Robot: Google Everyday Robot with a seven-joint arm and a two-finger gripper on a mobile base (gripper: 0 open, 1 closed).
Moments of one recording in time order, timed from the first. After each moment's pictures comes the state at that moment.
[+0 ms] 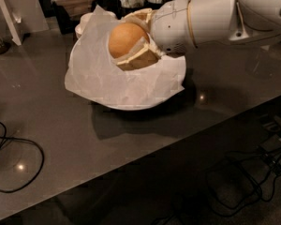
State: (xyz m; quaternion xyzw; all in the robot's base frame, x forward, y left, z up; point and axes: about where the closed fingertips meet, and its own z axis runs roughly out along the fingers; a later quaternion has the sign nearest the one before) arm 0.528 0.037 1.003 -0.65 0.53 0.19 0.52
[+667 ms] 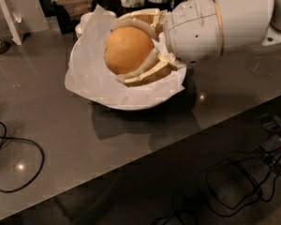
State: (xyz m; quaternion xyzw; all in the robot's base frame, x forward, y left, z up) arm 0.445 0.028 1.033 -0.70 0.39 0.26 0.54
